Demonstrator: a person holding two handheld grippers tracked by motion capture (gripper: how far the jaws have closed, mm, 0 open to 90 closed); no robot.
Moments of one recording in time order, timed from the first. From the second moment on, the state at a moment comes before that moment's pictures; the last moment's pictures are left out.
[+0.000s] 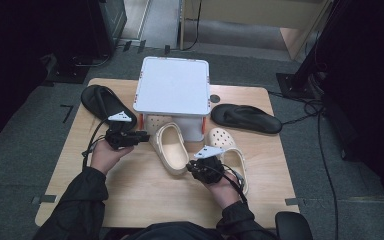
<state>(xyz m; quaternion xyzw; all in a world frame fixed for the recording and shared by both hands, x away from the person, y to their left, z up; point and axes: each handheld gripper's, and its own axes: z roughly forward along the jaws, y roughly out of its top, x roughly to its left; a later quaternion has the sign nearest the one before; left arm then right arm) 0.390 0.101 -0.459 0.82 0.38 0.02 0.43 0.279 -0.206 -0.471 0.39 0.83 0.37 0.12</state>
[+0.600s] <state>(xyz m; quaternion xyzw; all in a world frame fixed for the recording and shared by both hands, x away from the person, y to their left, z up) 0.394 0.105 -0.457 0.81 0.38 0.03 0.44 0.273 -0.172 -0.474 0.36 0.84 0.40 0.09</state>
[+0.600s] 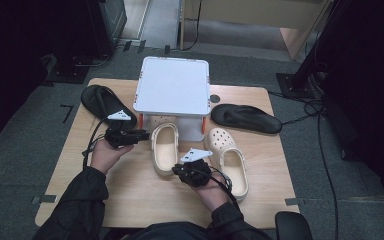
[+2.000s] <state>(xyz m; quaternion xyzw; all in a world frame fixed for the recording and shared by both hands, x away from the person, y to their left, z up) 0.395 0.122 -0.450 0.80 0.40 0.03 0.45 0.349 -0.130 -0.473 0.33 0.84 0.42 0.10</state>
